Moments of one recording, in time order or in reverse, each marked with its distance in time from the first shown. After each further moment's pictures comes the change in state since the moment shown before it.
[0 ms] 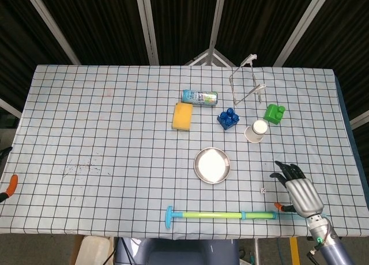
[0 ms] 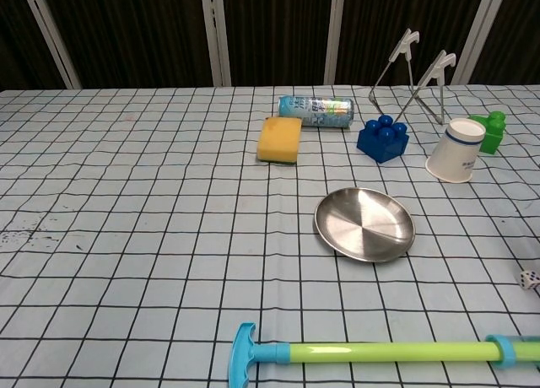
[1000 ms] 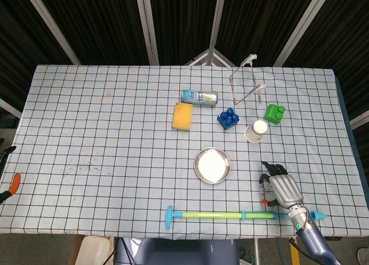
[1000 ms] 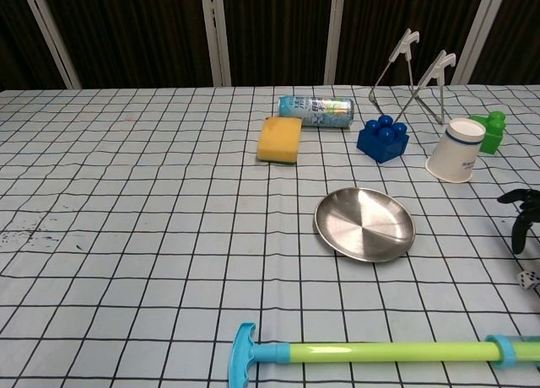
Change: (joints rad) left arm -0.014 -0.015 -0.004 -0.003 -0.011 -0.032 0.048; right arm 0.072 -0.138 0.014 0.103 0.164 -0.119 -0.070
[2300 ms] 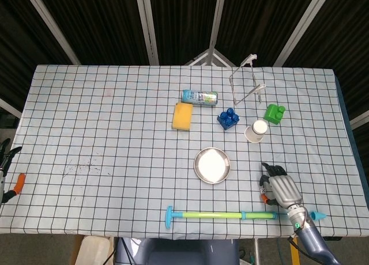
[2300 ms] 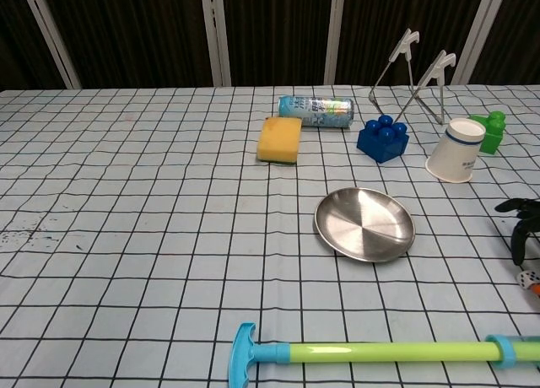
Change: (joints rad) left arm -0.010 -0.012 0.002 -0.006 -0.001 -0.017 0.040; right arm 0.014 -0.039 -0.016 0.062 0.013 -0.009 0.032
